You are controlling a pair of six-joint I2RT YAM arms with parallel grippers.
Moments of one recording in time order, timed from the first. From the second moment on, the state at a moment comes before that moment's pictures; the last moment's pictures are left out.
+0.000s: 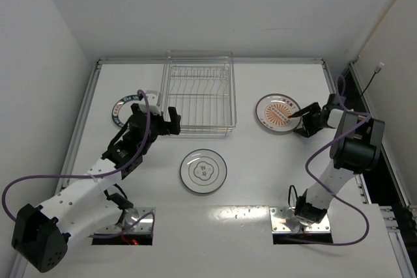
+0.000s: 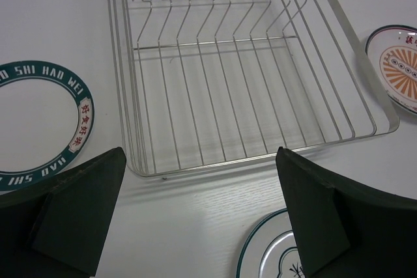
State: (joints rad) left arm -0.54 0.91 0.61 0.06 -0.28 -0.24; right arm -0.42 1.83 0.93 -0.18 -0.44 0.78
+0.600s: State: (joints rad) left arm -0.54 0.91 0.62 0.03 -0.40 -0.26; right arm -0.34 1.63 1.01 -0.35 -0.24 0.77
